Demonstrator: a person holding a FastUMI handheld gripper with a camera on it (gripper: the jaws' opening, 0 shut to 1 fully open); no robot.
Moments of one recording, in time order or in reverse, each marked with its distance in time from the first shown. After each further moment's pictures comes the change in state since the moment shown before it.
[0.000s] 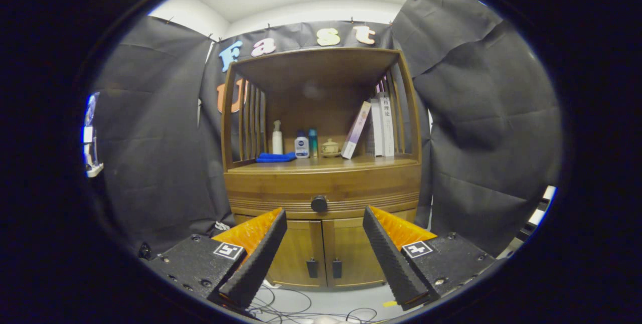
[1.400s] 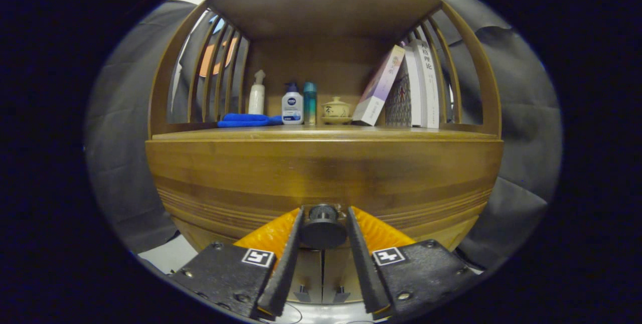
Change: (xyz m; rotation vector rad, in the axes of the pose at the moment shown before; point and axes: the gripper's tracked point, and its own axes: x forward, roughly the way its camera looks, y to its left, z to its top) arm 0.239 0.007 -0.062 -0.072 0.137 -0.071
